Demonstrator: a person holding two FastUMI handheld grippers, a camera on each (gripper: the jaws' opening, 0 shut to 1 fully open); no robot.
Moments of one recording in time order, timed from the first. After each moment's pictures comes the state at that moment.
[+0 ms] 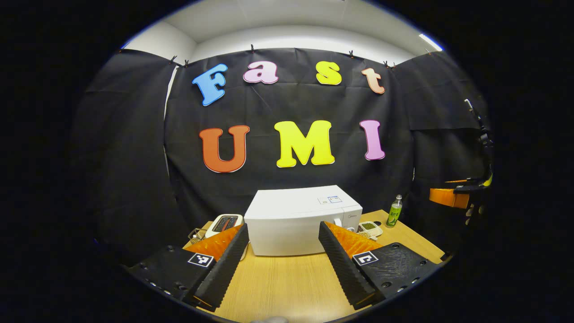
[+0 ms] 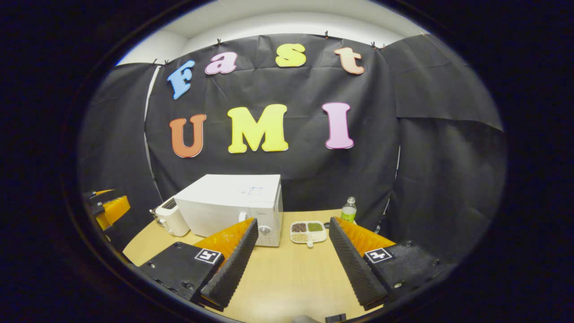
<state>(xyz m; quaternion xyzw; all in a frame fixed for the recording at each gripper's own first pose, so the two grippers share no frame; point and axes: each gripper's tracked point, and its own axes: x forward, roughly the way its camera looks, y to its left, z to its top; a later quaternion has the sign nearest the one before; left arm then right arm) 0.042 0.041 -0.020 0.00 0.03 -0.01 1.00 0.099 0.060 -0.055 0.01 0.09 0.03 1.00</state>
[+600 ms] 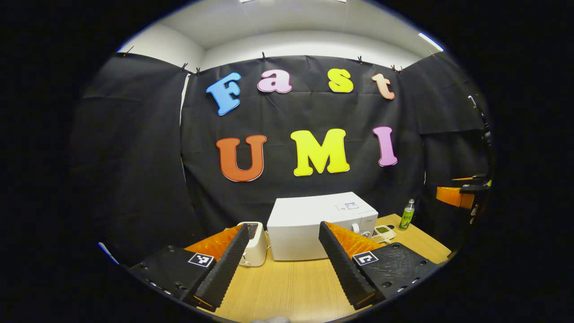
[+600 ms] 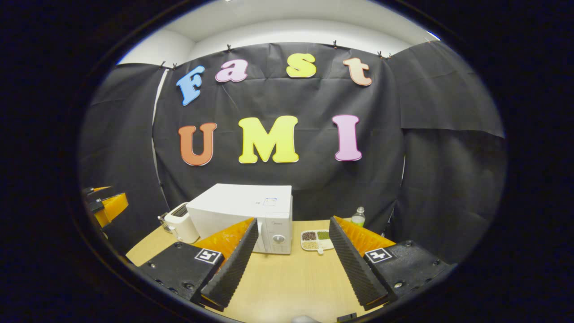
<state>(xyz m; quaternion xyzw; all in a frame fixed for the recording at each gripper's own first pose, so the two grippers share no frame) 0.031 0.076 0.000 0.01 0.01 0.01 1.00 0.083 0.097 -0.020 0.00 0.05 0.03 1.00</state>
